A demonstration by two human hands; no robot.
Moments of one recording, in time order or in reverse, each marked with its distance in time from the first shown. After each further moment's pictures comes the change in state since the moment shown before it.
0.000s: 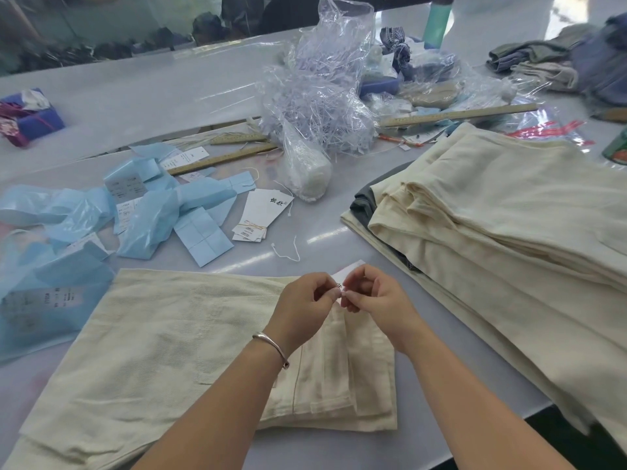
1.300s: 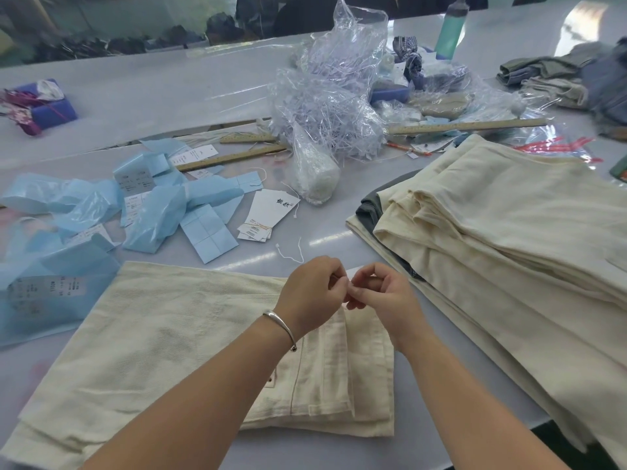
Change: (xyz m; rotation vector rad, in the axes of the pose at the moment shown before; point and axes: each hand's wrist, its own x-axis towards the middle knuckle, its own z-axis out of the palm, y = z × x) left_hand 0.013 0.029 -0.009 0.305 0.040 0.135; right_hand 0.003 -0.009 0.000 0.035 0.077 -0.024
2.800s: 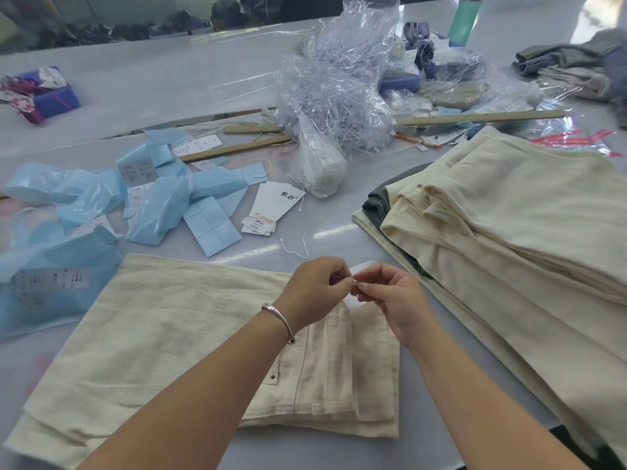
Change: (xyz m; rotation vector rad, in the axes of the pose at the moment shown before) left_hand 0.006 -0.014 0.002 -0.173 -0.102 -0.045; right_hand 0.015 0.012 -0.006 0.202 -0.016 0.107
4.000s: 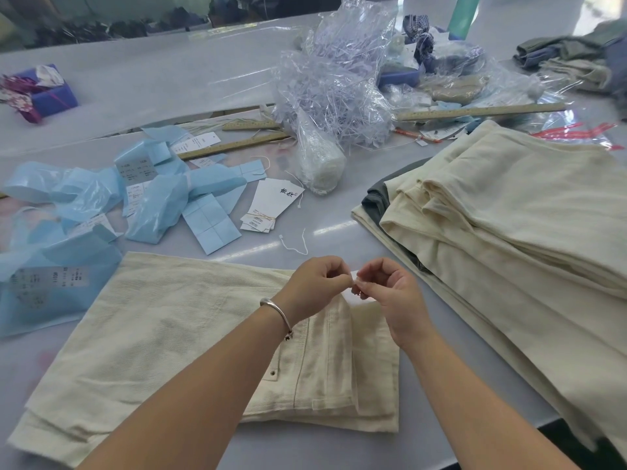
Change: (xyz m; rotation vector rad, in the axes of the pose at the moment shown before) left_hand 0.004 -0.006 0.003 -0.253 -0.082 -0.150; right_hand -0.008 0.004 0.007 -0.044 0.050 -0.138
